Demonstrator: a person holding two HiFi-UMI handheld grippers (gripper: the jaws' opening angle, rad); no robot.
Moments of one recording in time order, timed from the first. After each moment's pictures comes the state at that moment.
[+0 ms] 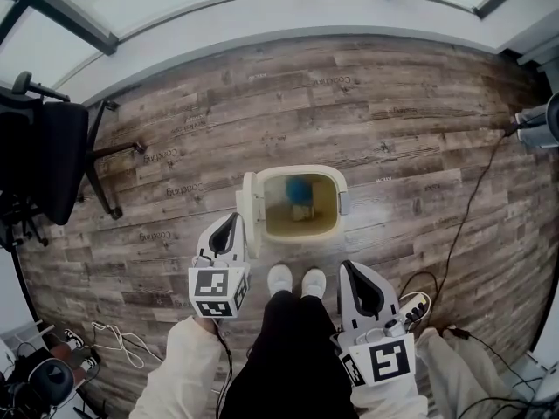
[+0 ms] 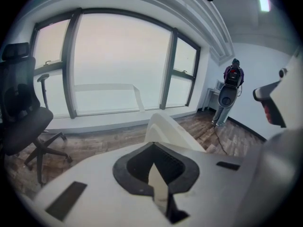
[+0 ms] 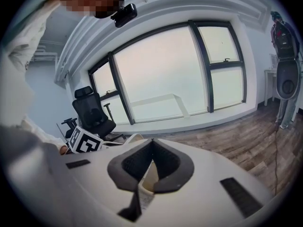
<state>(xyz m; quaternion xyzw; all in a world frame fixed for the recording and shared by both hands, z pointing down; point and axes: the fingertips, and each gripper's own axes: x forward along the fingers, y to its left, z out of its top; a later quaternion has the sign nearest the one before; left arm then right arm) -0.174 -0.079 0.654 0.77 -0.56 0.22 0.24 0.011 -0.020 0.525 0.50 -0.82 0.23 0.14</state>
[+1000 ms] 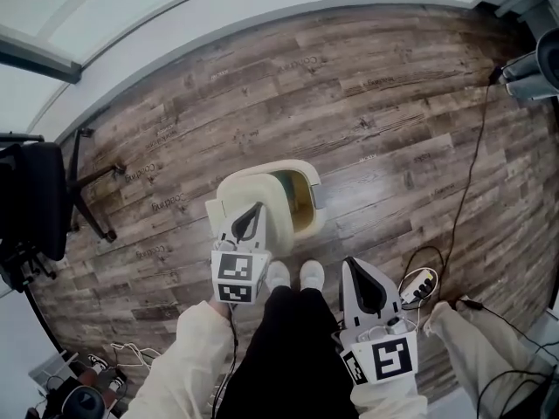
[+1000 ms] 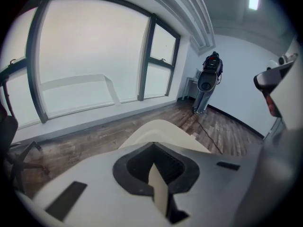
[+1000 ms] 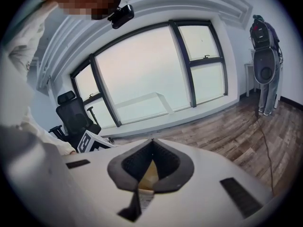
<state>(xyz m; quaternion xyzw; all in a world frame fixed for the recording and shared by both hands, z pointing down) -0.044 -0.111 0.715 0.82 -0.44 0.28 0.22 0.089 -0.027 0.557 0.57 -0.76 0.27 0.13</state>
